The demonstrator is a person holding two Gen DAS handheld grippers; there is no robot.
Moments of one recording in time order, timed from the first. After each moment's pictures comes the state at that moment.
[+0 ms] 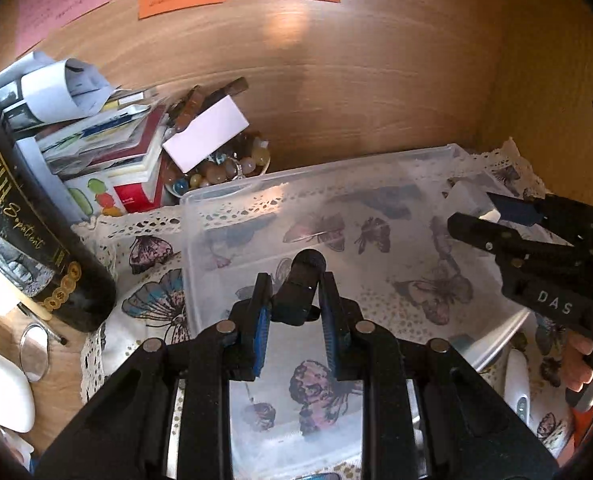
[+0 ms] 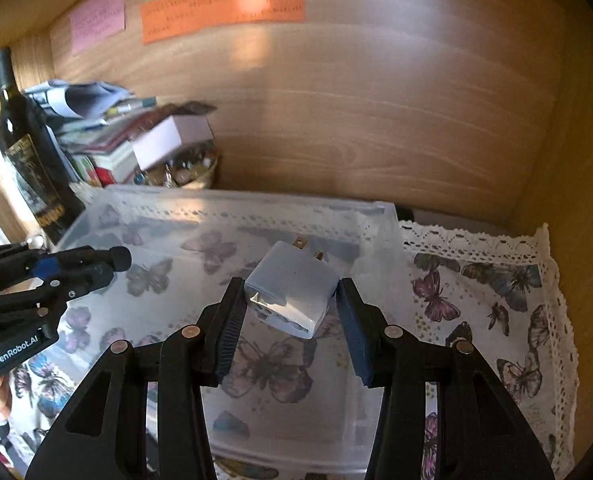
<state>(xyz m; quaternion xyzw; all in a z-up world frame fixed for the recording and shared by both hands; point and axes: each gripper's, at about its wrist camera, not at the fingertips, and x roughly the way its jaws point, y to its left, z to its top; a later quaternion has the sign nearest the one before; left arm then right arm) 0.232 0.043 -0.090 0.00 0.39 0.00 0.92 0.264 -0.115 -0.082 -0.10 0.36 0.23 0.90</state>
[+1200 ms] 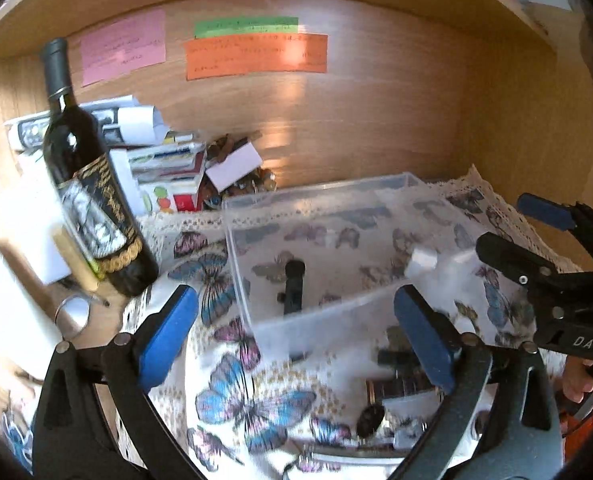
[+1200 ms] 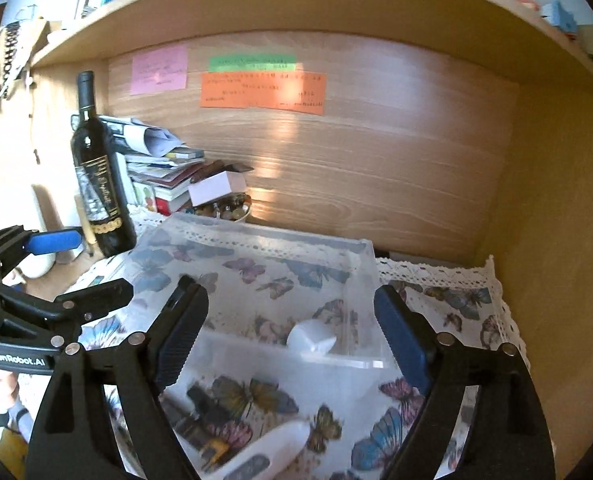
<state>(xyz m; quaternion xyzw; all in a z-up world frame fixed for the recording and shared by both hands) 0.125 0.029 -0.053 -0.01 0.31 0.02 0.95 0.158 -0.149 -0.038 -0.10 0.23 0.24 0.94</state>
